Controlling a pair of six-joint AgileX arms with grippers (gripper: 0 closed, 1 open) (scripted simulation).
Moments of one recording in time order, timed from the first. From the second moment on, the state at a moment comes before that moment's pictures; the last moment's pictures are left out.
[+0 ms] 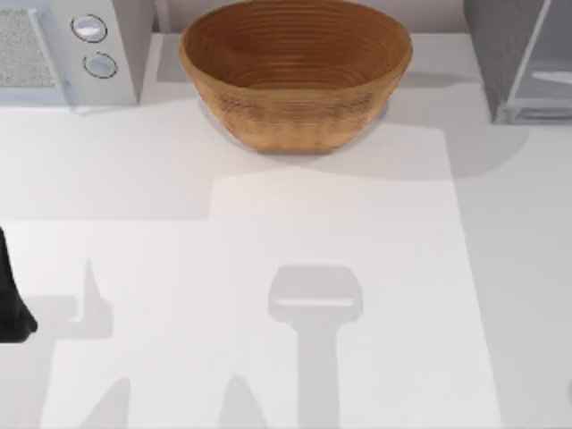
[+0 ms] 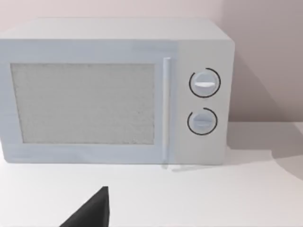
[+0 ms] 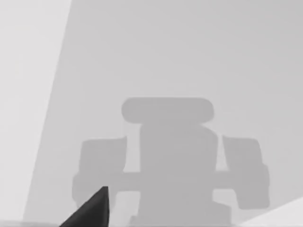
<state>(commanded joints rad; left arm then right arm) 0.00 0.00 0.00 0.00 0.00 0.00 -0.19 -0.01 0.78 -1.51 -0.12 -0.23</state>
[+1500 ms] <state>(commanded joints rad) 0.00 0.00 0.00 0.00 0.00 0.00 -1.81 1.82 1.33 -1.48 -0.95 -2.04</state>
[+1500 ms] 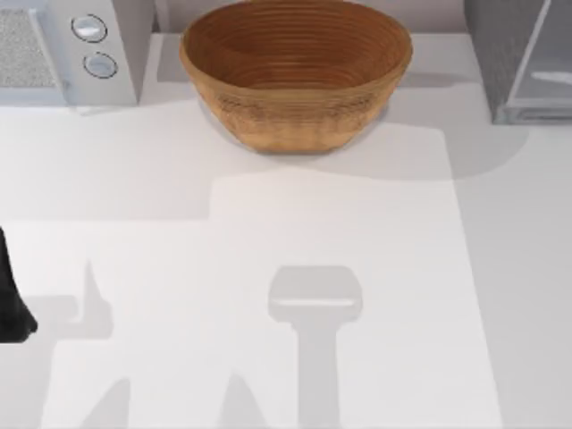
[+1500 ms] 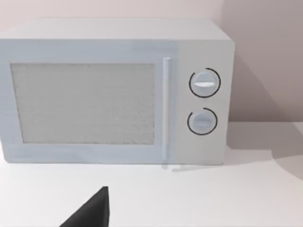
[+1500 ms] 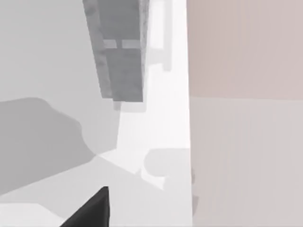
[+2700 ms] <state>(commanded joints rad) 0.00 0.00 0.00 0.00 0.00 0.00 -1.04 1.86 1.34 -0.54 -0.80 -0.89</state>
